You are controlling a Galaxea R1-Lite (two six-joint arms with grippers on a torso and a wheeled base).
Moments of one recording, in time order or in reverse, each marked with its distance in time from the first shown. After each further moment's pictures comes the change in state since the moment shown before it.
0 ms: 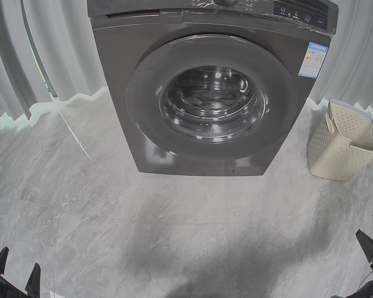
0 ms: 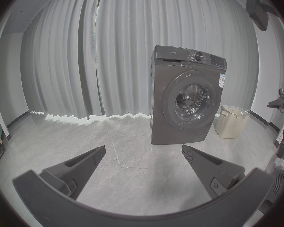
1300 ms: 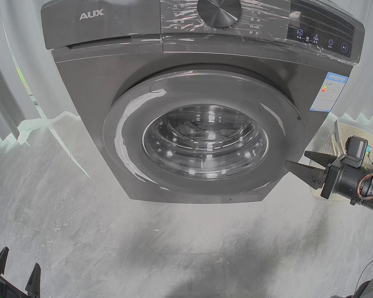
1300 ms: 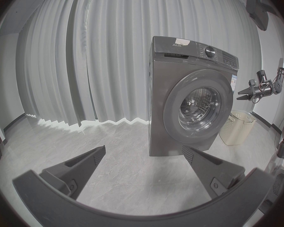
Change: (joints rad) left arm 0.000 0.002 0.000 0.000 0.001 0.002; right arm 0.387 0.944 -0.317 -0.596 -0.029 0.079
